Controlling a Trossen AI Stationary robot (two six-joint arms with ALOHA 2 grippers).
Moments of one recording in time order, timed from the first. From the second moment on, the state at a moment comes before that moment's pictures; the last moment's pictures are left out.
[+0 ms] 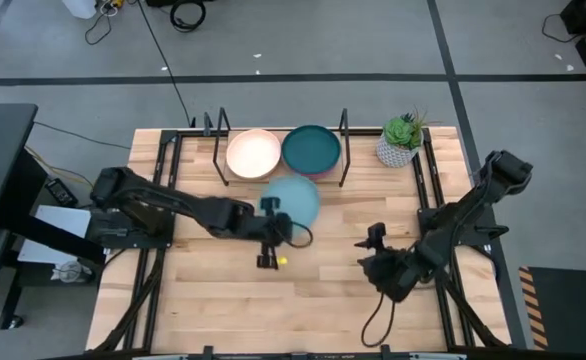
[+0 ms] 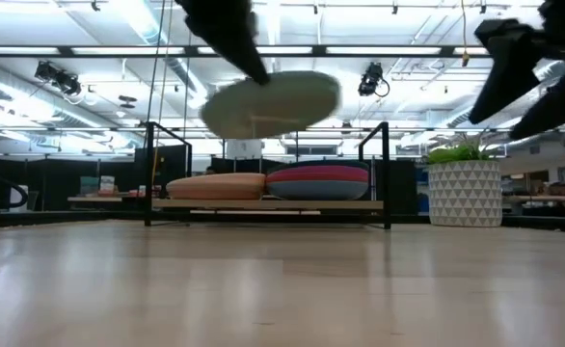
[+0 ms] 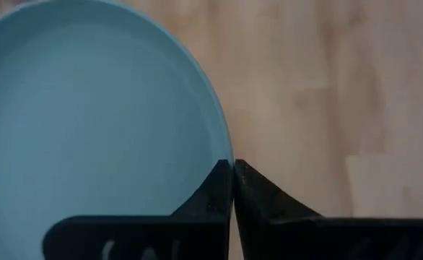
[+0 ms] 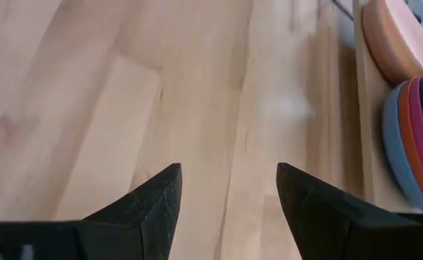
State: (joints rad) left arm -0.23 1.66 1.35 -0.62 -0.28 -0.06; right arm 0.75 1.41 0.81 -0.62 0.73 0.28
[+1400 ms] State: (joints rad) left arm 0.35 1.62 1.20 -0.60 -0.16 -0.10; right arm 0.68 1.27 0.51 -0.03 0.58 0.16
